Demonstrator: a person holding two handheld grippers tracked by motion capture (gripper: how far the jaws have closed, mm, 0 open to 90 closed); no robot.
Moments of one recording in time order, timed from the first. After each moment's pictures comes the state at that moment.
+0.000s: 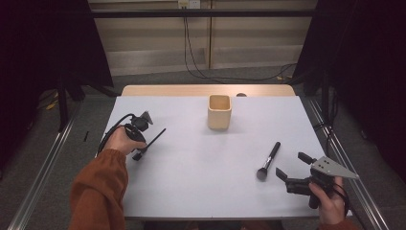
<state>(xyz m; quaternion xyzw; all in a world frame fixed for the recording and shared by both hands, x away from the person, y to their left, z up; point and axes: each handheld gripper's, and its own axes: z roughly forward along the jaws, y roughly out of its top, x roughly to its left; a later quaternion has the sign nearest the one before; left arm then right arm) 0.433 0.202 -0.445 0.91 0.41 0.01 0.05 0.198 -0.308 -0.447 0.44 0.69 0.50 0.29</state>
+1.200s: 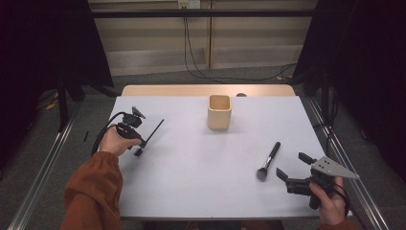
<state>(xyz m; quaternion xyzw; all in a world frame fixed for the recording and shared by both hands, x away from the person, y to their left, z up) 0.426 0.224 -0.431 0.88 0.45 0.00 0.17 0.198 -0.310 -0.447 0.45 0.69 0.50 0.29</state>
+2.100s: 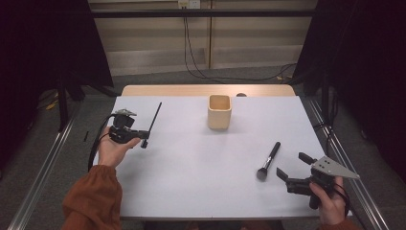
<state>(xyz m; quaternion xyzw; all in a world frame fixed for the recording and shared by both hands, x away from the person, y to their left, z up) 0.390 0.233 -0.414 0.82 0.43 0.08 0.37 0.198 -0.310 -0.447 0.45 0.69 0.50 0.29</state>
